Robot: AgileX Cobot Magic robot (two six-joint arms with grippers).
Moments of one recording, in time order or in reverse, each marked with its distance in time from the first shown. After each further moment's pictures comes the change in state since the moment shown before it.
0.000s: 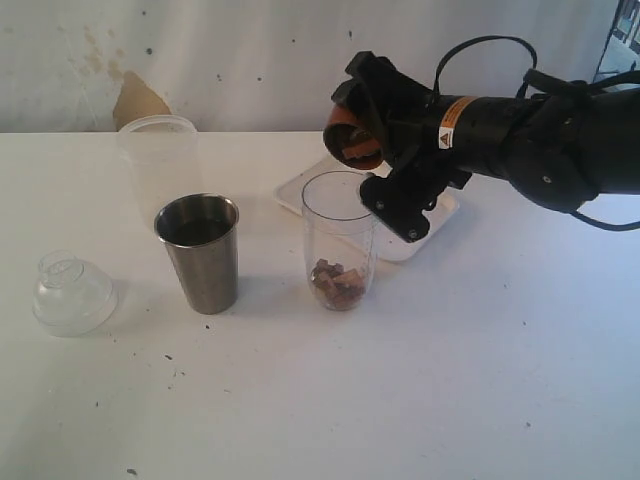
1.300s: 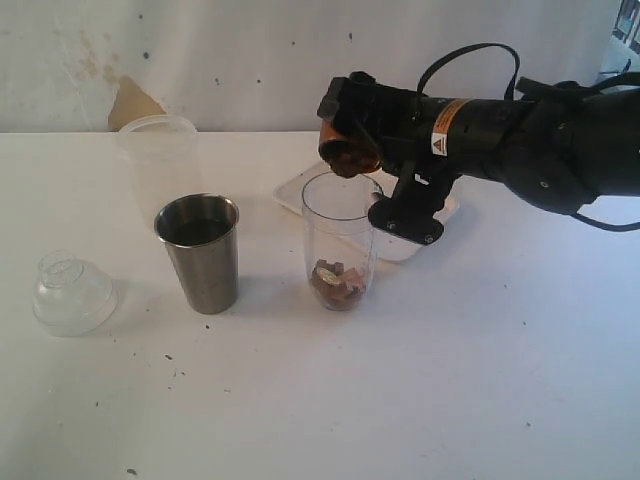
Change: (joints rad) left arm 0.000 0.000 0.000 0.000 0.000 0.000; right arm 0.015 0.000 0.000 -0.082 -0.007 -0.197
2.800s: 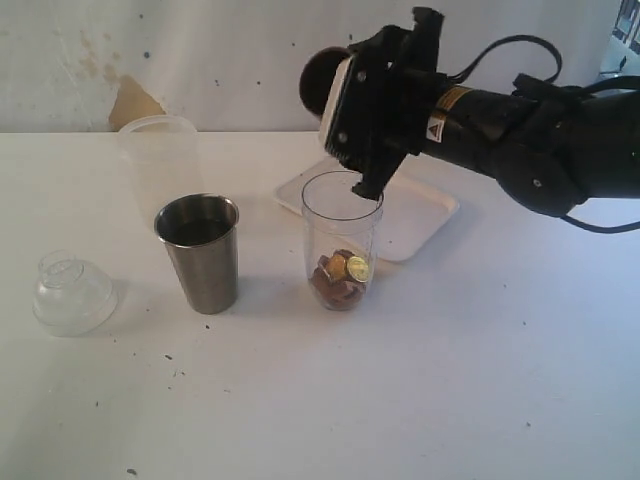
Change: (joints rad) left arm 0.000 0.000 0.000 0.000 0.000 0.000; right arm 0.000 0.012 0.000 0.136 -0.164 1.389
